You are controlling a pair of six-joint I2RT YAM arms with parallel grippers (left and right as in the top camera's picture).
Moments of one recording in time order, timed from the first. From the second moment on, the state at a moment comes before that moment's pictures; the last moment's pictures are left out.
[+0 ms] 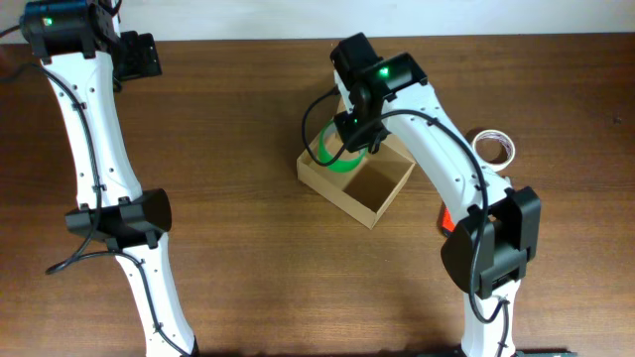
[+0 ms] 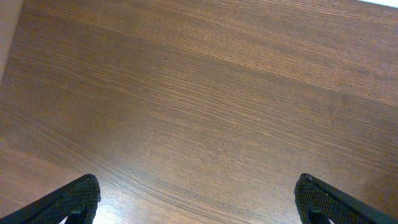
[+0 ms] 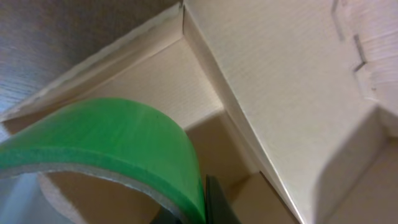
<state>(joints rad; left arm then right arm) 0.14 2.45 3.03 -1.69 -0.18 -0.09 0.45 2.11 2.02 -1.26 0.06 0.07</state>
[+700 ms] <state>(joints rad) 0.14 2.45 3.03 -1.69 -0.18 -0.09 0.44 2.23 1.93 -1.09 0.04 0.06</state>
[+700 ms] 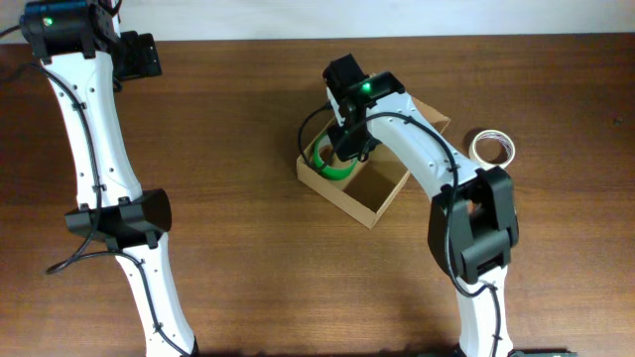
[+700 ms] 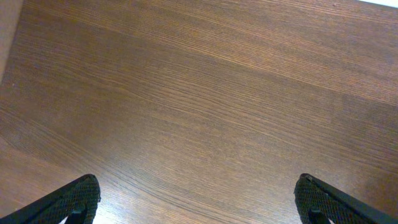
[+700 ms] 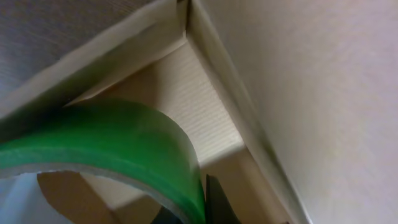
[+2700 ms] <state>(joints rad) 0.13 2.45 3.03 -1.69 -0.18 -0.09 0.40 1.98 2.52 -1.45 0.30 0.02</state>
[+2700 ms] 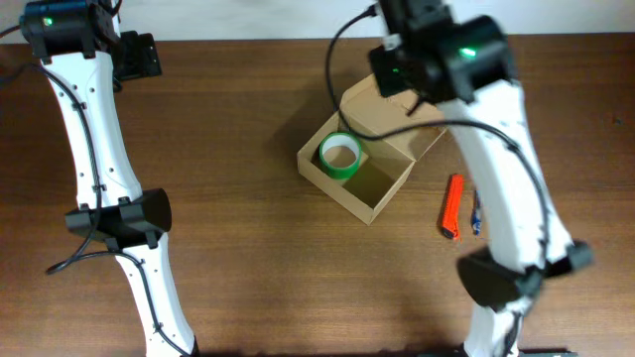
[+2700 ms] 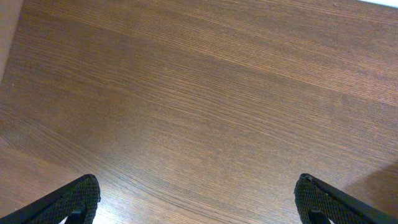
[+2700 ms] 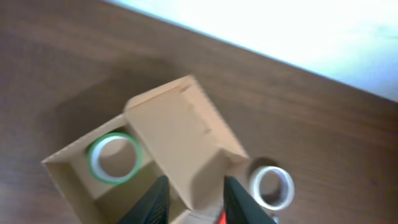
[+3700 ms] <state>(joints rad) 0.14 2.45 3.03 -1.69 -0.18 -0.09 -0.38 2.03 1.60 -0.97 0.01 0.30</state>
